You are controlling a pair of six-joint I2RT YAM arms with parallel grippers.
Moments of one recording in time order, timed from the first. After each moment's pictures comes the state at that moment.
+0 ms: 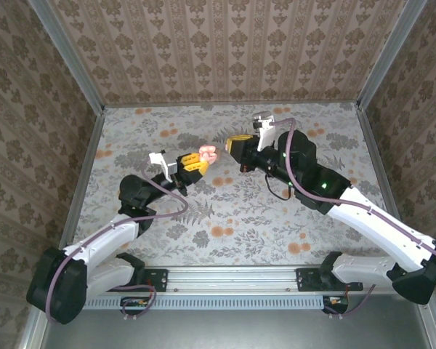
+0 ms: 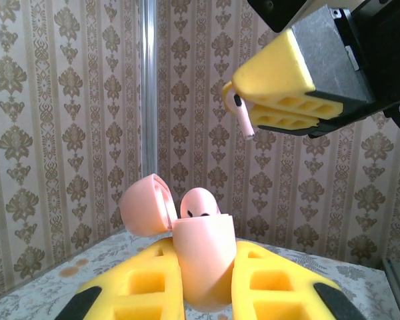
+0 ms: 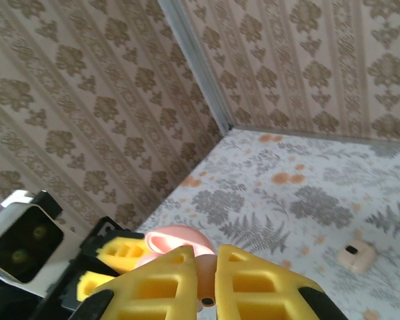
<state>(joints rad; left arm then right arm) -0.52 1.05 0.44 1.00 0.67 -0.26 0.80 1.15 1.22 -0.20 0.02 0.40</state>
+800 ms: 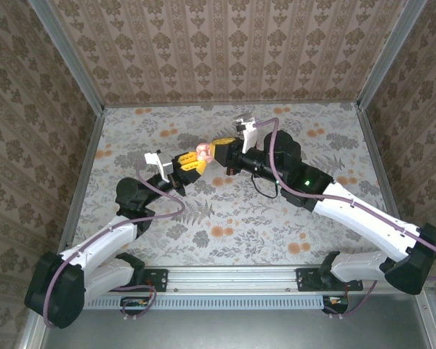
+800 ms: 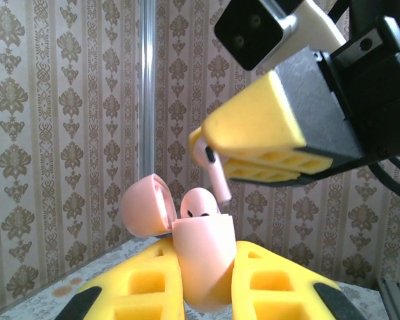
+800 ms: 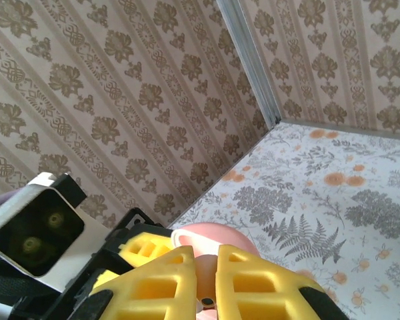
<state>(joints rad) -0.53 1.02 0.44 1.02 0.65 -0.30 0.83 1.24 1.20 -0.07 -0.09 0.43</state>
